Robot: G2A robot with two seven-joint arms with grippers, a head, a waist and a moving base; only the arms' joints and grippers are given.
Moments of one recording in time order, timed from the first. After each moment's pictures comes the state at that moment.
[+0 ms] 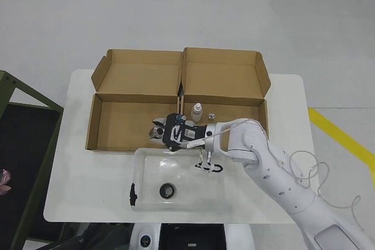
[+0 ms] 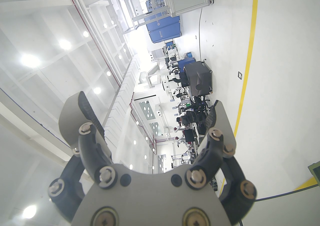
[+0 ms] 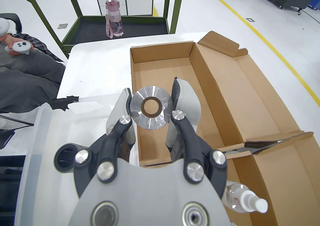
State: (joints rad) left arm -0.33 -0.16 -0.45 -1.44 1.96 -0.37 0.19; right arm -0.81 -1.27 0.82 -1.65 -1.03 -0.66 0.40
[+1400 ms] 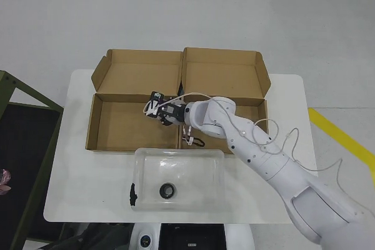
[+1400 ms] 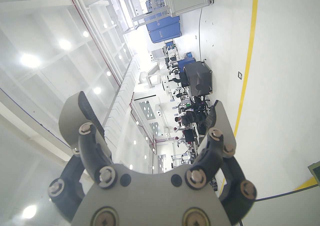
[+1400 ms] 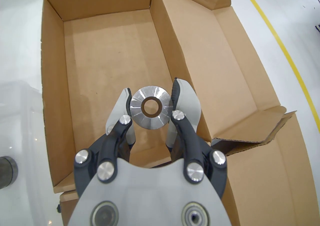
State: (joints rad) left arm -0.33 -0.16 -0.45 -1.44 1.96 -0.37 0.19; right arm -0.51 -1.45 0.58 -1.16 -1.17 -0.49 0.40
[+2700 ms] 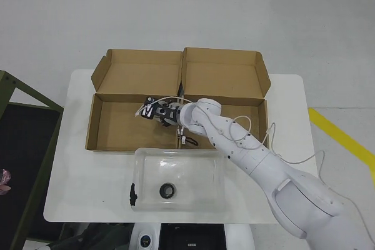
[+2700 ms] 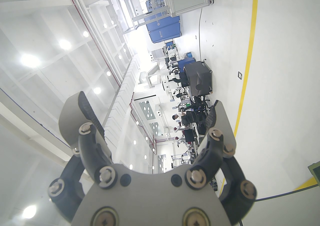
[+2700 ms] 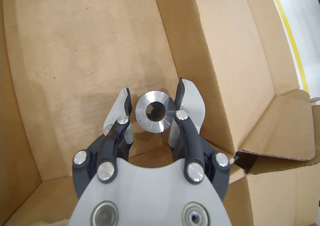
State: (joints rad) left arm -0.33 -0.16 -0.45 -1.44 1.96 -0.37 0.19; right arm -0.44 -1.59 0.52 -0.89 -1.27 -0.44 0.41
